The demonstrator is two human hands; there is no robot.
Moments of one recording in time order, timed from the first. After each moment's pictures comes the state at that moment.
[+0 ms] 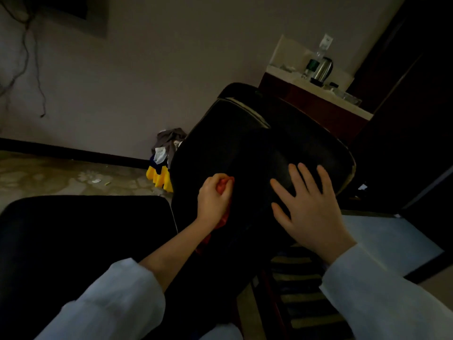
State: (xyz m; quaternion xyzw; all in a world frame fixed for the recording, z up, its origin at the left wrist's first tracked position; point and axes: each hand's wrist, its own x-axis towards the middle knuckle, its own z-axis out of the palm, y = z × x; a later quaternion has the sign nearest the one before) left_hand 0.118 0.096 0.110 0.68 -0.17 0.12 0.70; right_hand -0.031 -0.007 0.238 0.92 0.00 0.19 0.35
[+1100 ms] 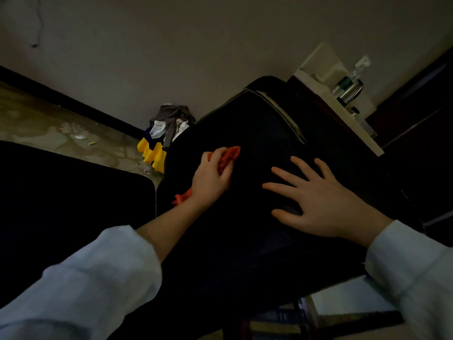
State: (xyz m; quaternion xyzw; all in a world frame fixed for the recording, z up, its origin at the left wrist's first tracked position) left_hand 0.204 0.073 0.101 0.71 -0.11 0.11 0.69; right_hand 0.069 -0.011 0.297 0.91 0.08 -0.16 0.37
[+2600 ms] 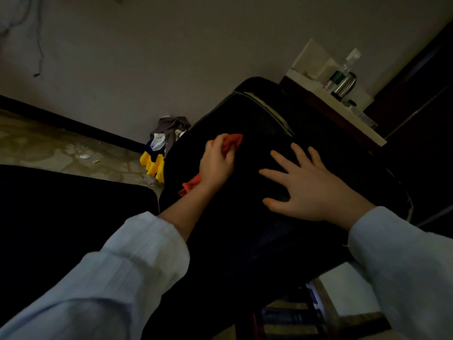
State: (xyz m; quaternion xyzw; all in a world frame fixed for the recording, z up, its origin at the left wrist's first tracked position) left_hand 0.222 0.059 0.139 0.71 -0.11 0.14 0.68; right_hand 0.073 -0.014 0.289 0.94 0.05 -0.10 0.33
